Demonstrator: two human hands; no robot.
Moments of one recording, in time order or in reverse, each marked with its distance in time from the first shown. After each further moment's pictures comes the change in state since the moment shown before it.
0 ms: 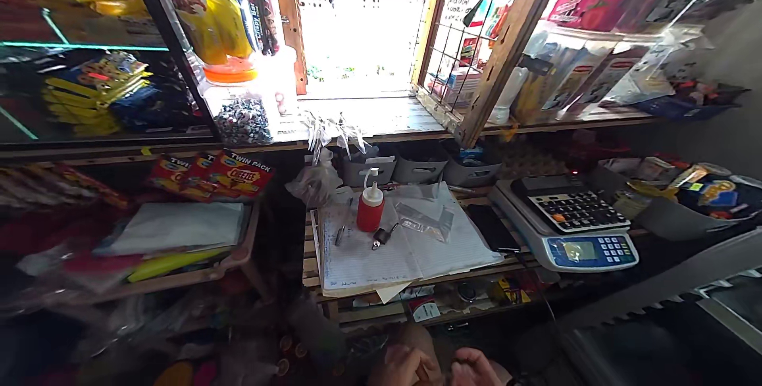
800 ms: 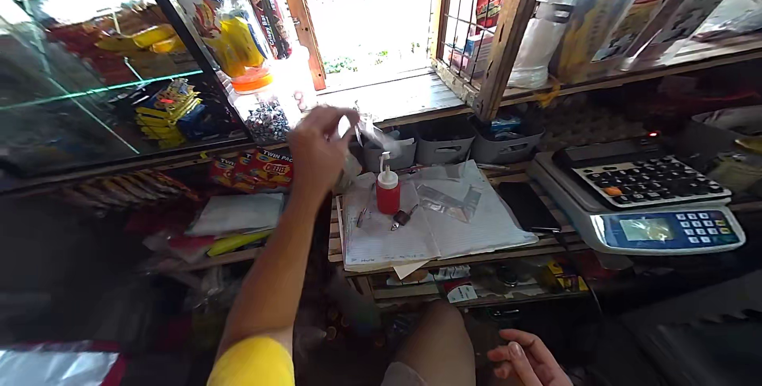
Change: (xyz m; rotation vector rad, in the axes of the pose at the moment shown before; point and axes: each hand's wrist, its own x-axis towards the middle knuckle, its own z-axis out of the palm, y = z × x) left_hand 0.178 0.216 -0.300 0.611 0.748 0.448; right_hand -0.009 -0.026 -0.030 -0.015 -0.121 -0.208
